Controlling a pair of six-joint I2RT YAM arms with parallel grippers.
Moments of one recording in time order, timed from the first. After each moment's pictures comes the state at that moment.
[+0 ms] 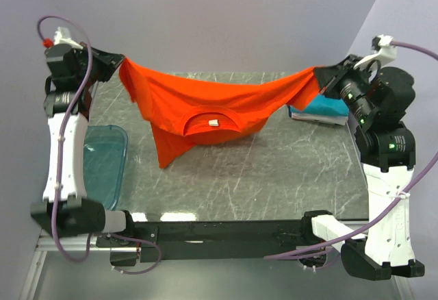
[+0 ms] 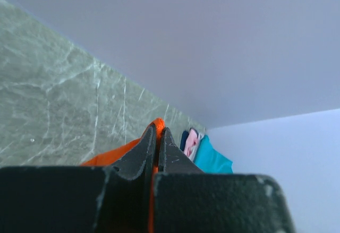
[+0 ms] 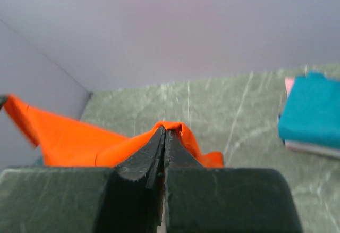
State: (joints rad) left arm 0.16 1.31 1.54 -0.39 0.31 -0.91; right arm 0.06 1.07 1.67 -0.66 -0.17 0.41
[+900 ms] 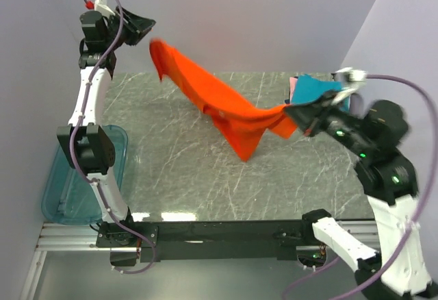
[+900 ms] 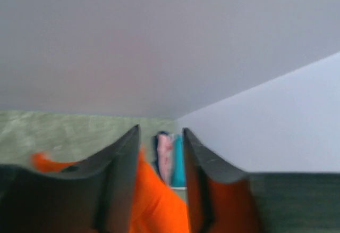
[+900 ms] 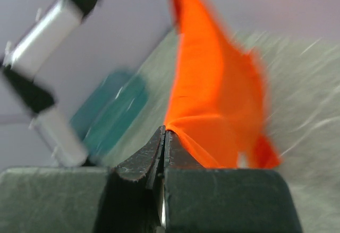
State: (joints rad) left arm 0.06 1.94 2.03 -0.04 0.57 -0.95; right arm 0.20 0.85 1.53 -0.70 -0.42 0.40
